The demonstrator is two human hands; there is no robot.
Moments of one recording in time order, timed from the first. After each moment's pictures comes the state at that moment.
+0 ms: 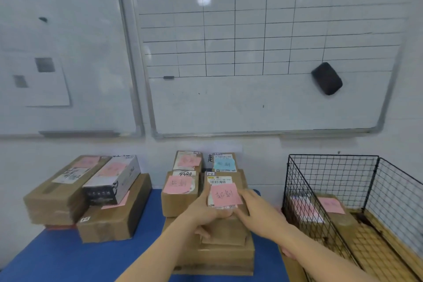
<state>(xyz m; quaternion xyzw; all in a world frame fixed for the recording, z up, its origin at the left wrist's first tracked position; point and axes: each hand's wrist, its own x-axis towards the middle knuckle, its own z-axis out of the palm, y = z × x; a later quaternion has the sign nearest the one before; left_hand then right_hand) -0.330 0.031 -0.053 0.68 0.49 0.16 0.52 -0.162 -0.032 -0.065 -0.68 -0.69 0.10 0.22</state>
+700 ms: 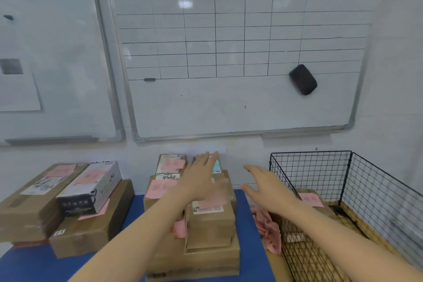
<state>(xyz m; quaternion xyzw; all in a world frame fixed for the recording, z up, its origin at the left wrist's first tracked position) -0.297 0.047 0.009 0.91 0.39 0.12 0.07 -0.118 -0.049 -0.015 -0.71 -0.67 -0.02 0.22</state>
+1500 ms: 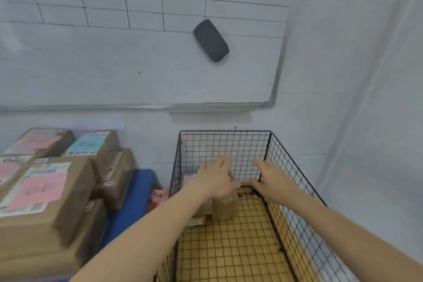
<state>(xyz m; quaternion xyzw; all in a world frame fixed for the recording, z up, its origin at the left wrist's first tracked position) 0.067 -0.043 -0.060 0.94 0.33 -0.01 0.11 0.221 -0.139 -0.070 -0.79 -0.60 0.01 0.12</state>
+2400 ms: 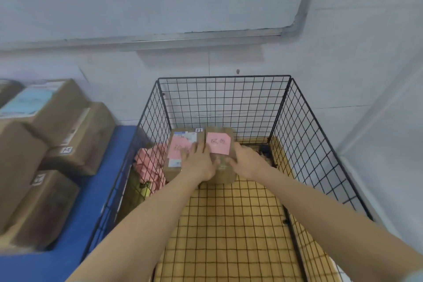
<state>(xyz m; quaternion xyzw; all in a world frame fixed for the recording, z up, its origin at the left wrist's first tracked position) 0.133 0.030 -0.227 0.84 0.51 -0.08 0.14 0.270 -0.036 -0.218 -0.76 -0.60 0.20 0.11</state>
